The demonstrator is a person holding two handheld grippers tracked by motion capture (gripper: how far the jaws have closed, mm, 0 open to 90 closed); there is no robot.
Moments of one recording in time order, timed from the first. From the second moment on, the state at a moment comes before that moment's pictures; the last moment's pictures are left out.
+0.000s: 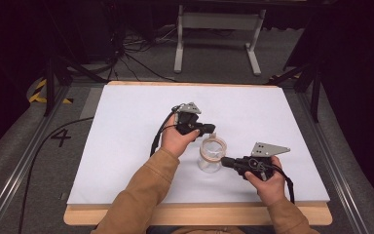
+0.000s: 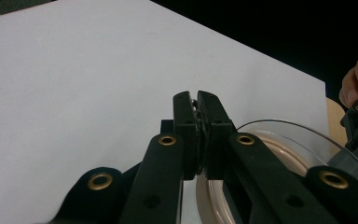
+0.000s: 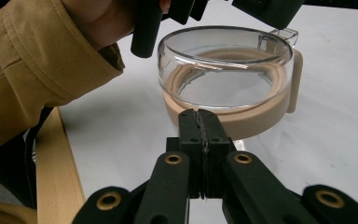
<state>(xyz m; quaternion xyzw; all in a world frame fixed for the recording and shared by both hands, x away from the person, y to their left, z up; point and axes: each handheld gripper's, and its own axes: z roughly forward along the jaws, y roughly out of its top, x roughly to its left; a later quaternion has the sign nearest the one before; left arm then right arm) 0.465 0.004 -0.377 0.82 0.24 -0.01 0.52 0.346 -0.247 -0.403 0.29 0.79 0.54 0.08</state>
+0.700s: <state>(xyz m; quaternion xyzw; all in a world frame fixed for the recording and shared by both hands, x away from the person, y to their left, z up) 0.463 0.007 -0.374 0.82 0.24 0.01 0.52 0.346 -0.247 -0.403 0.29 0.78 0.55 0.09</state>
